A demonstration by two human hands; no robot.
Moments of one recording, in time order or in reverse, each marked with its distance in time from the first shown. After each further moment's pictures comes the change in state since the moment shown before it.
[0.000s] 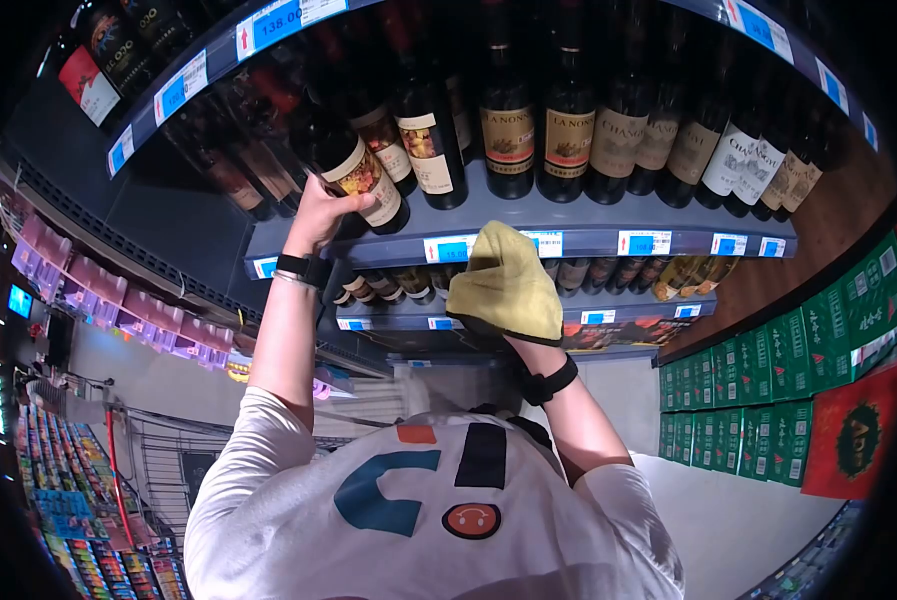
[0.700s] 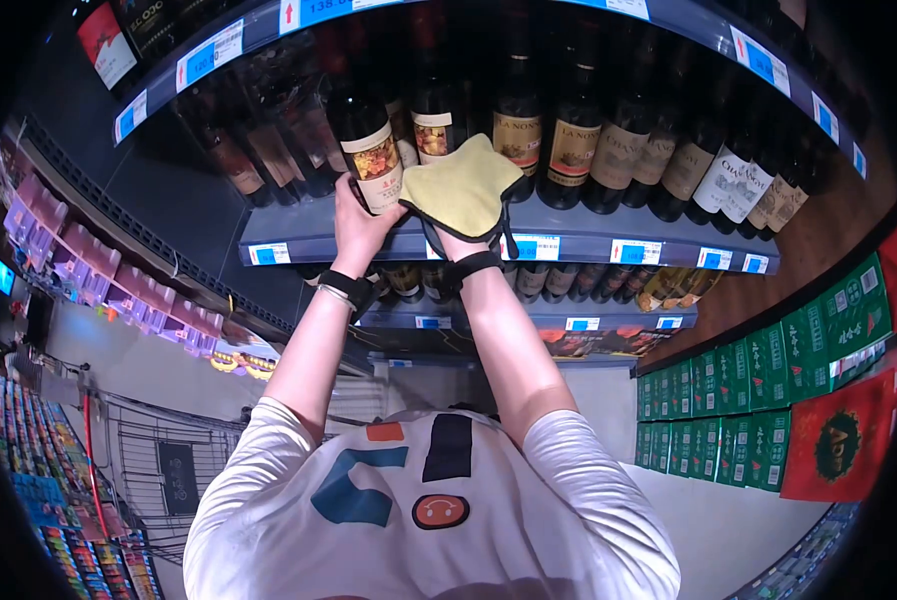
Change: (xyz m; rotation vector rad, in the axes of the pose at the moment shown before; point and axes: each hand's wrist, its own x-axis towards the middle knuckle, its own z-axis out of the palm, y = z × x) left_hand -0.034 -0.044 0.043 0.840 0.529 0.037; right_hand 0.081 0.040 0.099 -0.141 0.236 -0.150
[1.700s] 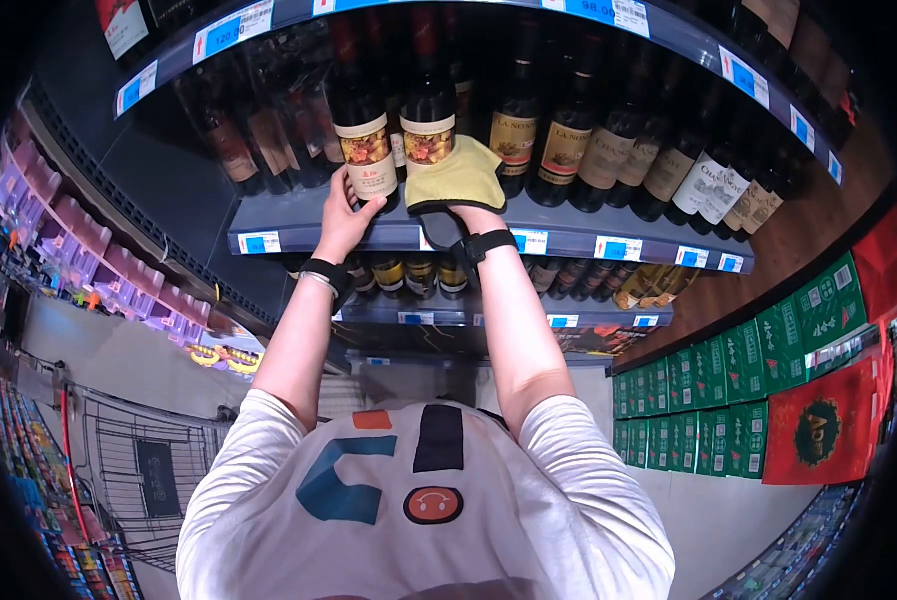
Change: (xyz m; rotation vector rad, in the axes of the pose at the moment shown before) left_hand 0.007 -0.053 0.003 -0.543 -0.192 0.043; right_hand 0.039 0.020 -0.011 -0.237 -0.133 -0.180
